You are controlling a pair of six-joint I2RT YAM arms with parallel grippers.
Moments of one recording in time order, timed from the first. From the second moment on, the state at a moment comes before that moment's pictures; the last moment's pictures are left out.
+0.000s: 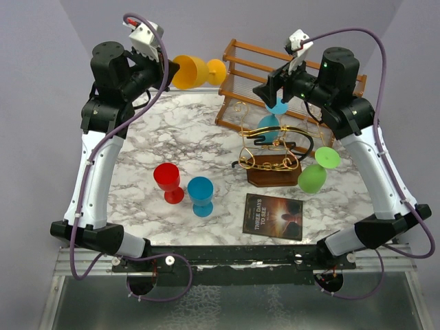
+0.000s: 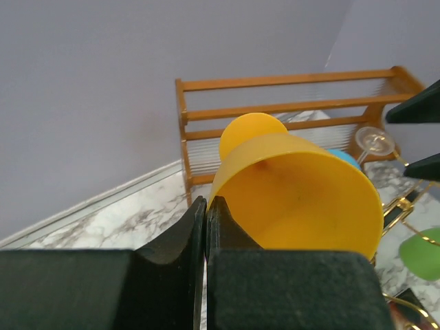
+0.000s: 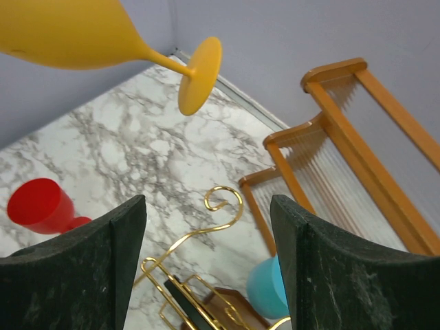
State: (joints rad) left arm -0.21 1.43 1.89 -0.51 0.40 -0.07; right arm 0.43 1.48 1.86 -0.52 -0.37 -0.10
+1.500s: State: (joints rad) left arm -0.22 1.38 1.77 -0.35 0.62 -0.28; right arm 0.40 1.50 1.75 -0.34 -0.30 0.14
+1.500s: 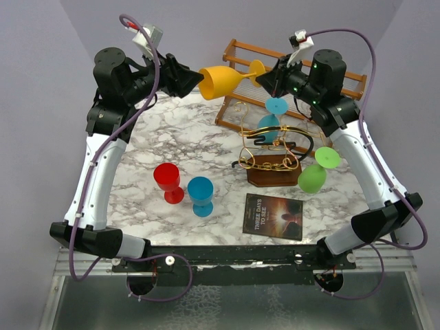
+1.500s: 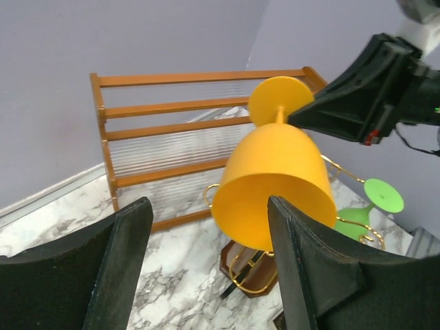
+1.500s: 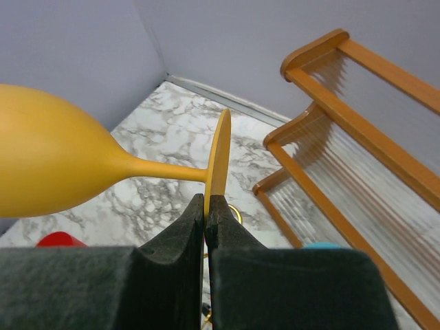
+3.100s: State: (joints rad) left arm -0.16 1.27 1.59 -0.41 0.35 -0.09; right arm 0.39 0.99 1.38 -0.91 -0.48 -1.04
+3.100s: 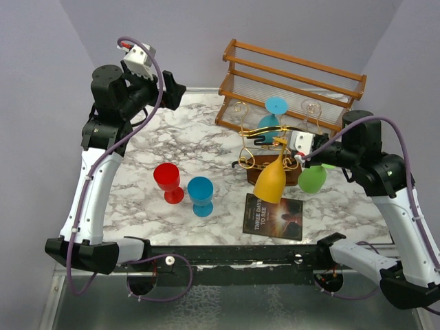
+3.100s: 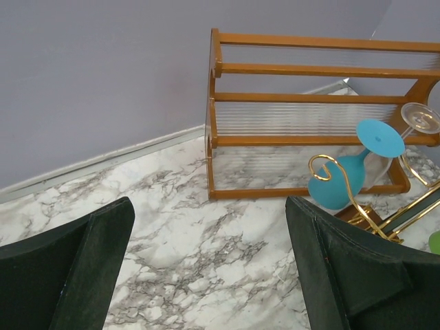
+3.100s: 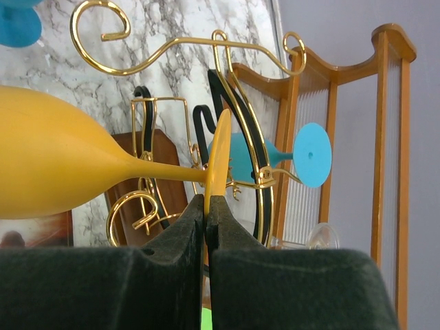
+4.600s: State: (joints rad) left arm -0.15 1.28 1.59 -0.37 0.44 -0.17; right arm 0.46 0.89 1.17 -0.78 -0.16 -1.08
